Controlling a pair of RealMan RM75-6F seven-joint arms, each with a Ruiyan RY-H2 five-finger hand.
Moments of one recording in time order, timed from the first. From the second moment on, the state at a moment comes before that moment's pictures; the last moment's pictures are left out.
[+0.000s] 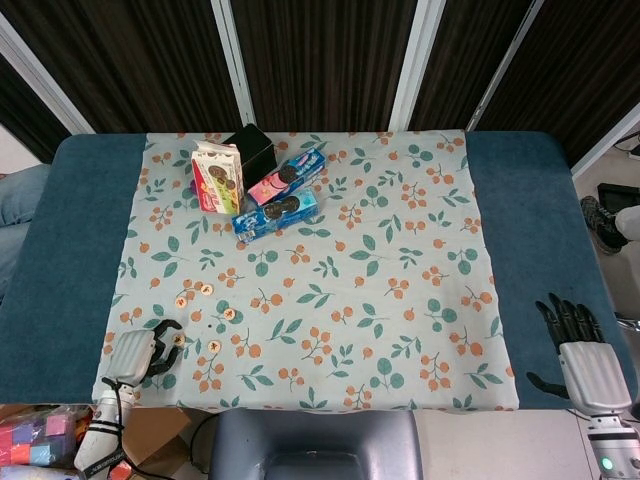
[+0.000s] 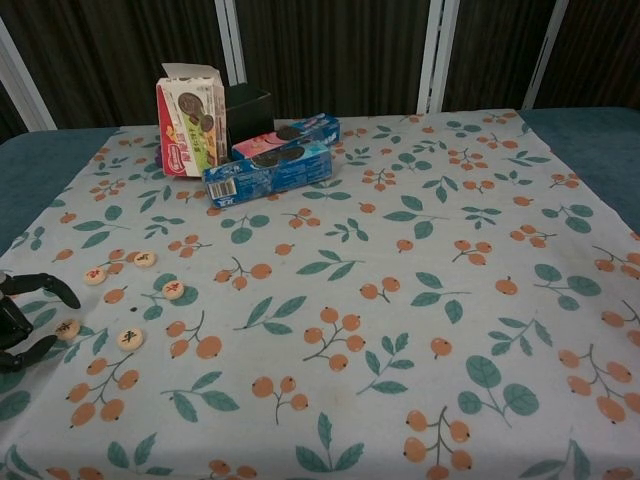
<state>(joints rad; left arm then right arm) -0.26 -1.64 -0.05 -1.19 1.42 1.22 -0.11 0.03 -1.09 0.01 -1.69 -1.52 1.47 -0.18</state>
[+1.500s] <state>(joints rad) -0.32 -1.65 -0.14 -1.21 1.37 1.21 -0.12 0.02 -1.09 0.01 -1.70 -1.52 1.47 -0.18</state>
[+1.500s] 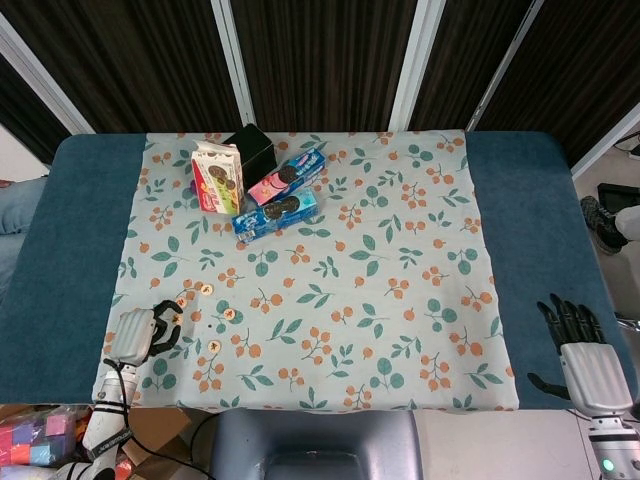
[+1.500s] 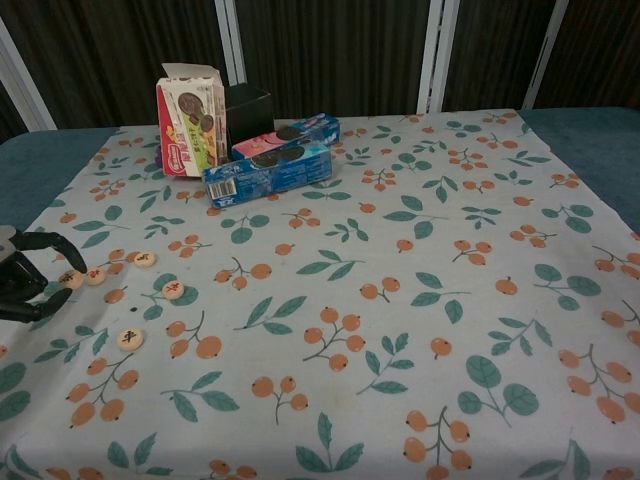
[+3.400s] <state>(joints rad) -0.44 -1.72 -0.21 -1.07 1.19 1.06 -0.04 0.02 -1.09 0.02 -1.70 -1.50 1.47 -0.18</state>
